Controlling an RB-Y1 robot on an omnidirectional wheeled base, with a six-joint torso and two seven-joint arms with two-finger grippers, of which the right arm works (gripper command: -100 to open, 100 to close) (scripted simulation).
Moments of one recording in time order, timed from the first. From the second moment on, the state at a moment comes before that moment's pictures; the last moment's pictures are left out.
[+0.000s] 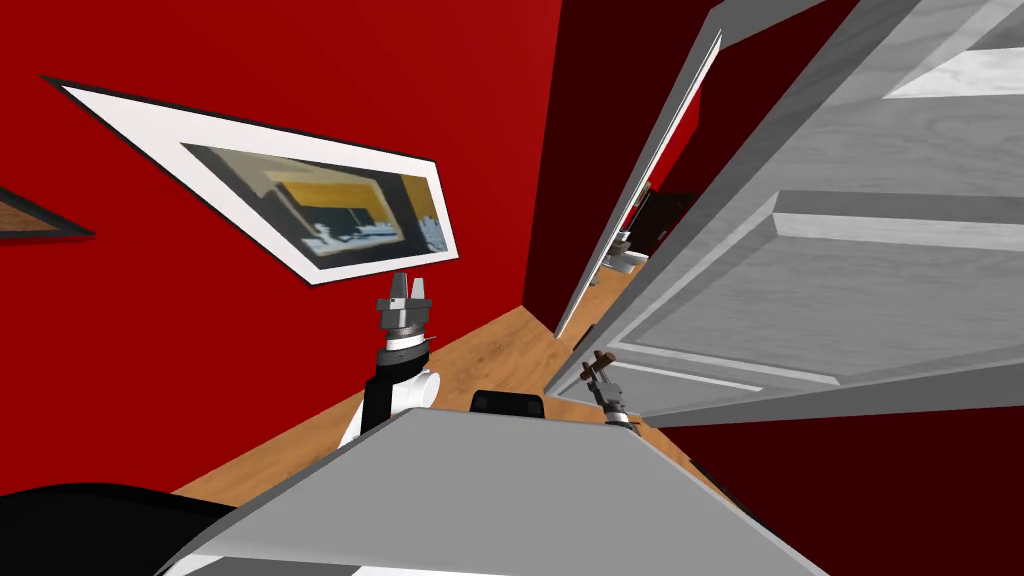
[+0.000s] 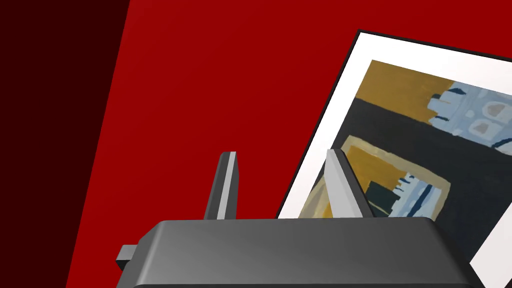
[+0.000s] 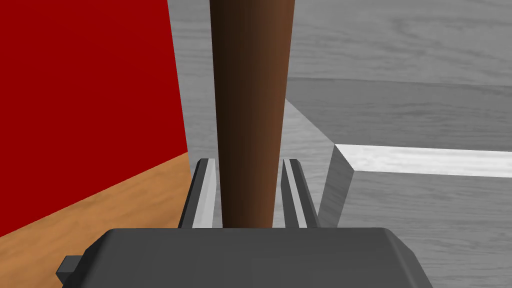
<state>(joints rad) 0.28 -0.57 0.51 -0.91 -0.69 -1.07 -1.61</state>
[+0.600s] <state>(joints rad) 0.30 -0.61 0.56 -0.89 -0.66 -1.14 -1.67</state>
